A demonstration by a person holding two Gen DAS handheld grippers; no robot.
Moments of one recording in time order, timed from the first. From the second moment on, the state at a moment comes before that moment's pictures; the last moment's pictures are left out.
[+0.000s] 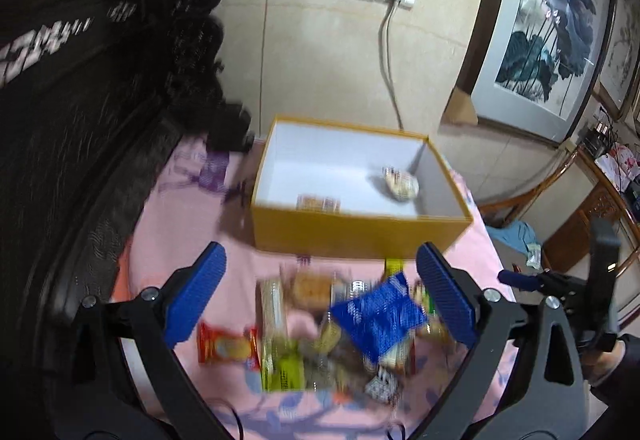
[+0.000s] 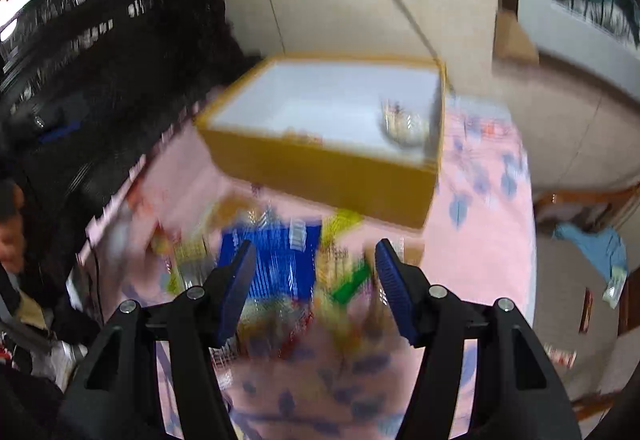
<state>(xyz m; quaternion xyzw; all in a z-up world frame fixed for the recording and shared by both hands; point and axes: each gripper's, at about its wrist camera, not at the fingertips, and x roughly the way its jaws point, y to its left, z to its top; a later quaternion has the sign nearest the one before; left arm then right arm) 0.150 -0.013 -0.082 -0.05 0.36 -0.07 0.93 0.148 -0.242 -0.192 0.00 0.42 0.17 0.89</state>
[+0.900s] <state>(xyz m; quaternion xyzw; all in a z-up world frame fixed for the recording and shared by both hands) 0.087 0.030 -0.120 -0.09 0.42 -0.01 0.90 0.172 -0.201 -0.313 -0.18 0.51 0.19 0.82</state>
